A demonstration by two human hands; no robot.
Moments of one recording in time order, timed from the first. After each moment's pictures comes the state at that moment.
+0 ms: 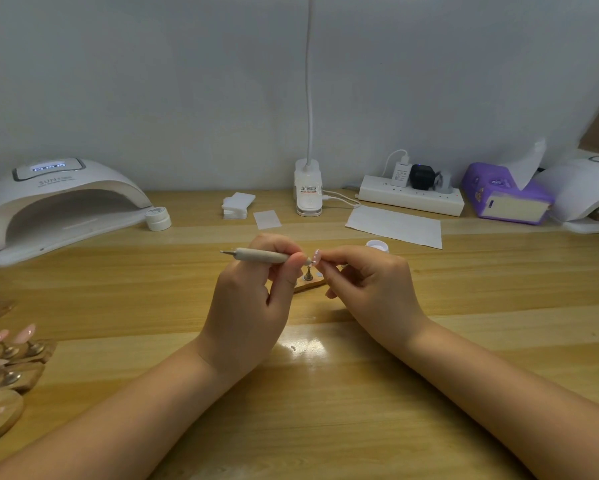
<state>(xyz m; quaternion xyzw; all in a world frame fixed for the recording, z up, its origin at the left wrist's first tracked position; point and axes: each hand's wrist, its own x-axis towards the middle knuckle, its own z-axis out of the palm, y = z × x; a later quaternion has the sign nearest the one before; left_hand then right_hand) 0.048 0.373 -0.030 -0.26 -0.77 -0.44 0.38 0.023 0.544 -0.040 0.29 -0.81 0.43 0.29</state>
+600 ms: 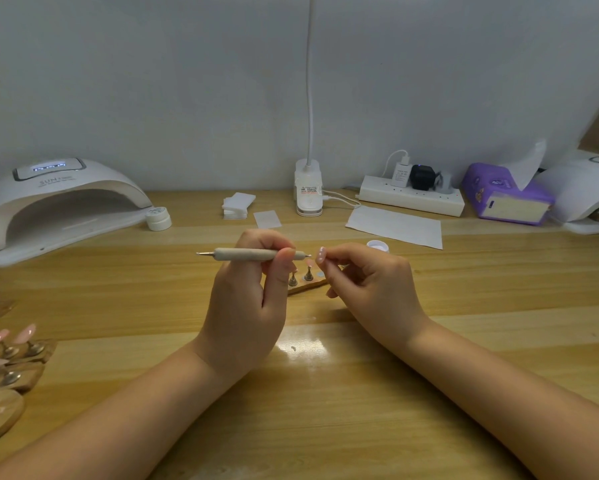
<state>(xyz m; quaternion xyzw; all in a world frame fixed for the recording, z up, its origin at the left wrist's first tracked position) 0.049 0.374 -0.030 -0.25 -0.75 -0.48 0.38 0.023 0.544 -0.040 0.28 -0.81 0.44 0.29</state>
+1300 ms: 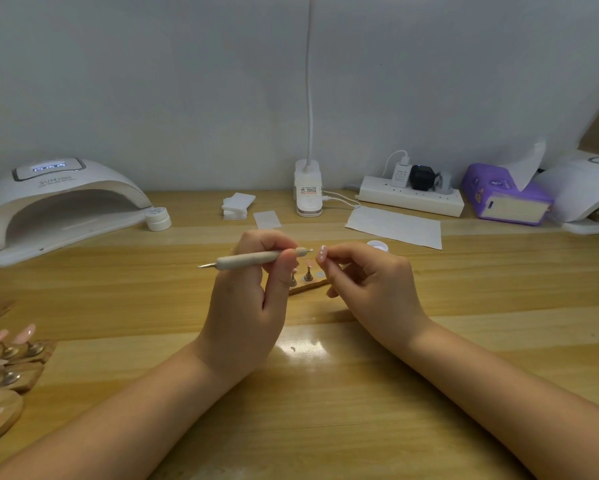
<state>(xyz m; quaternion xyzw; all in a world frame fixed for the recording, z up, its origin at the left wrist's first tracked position) 0.051 0.374 -0.028 -0.27 -0.75 -0.48 0.38 0.022 0.544 -0.041 0.27 -0.80 0.45 0.29</state>
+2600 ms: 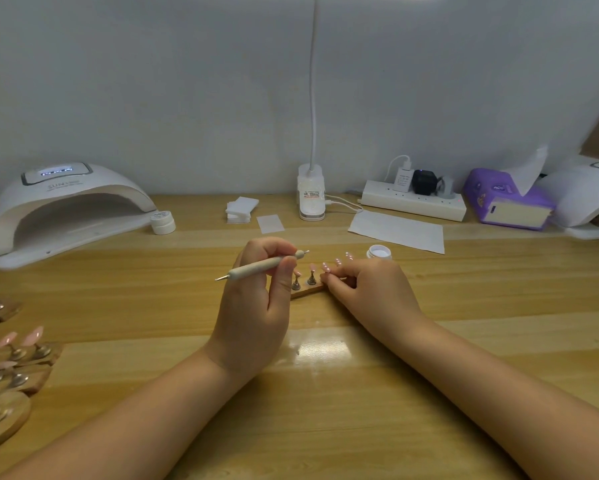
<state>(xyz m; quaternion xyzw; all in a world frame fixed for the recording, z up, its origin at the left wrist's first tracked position) 0.045 0.376 -0.040 -0.20 -0.77 -0.49 0.35 0.008 0.542 -0.043 0.13 -0.94 0.28 0.17</state>
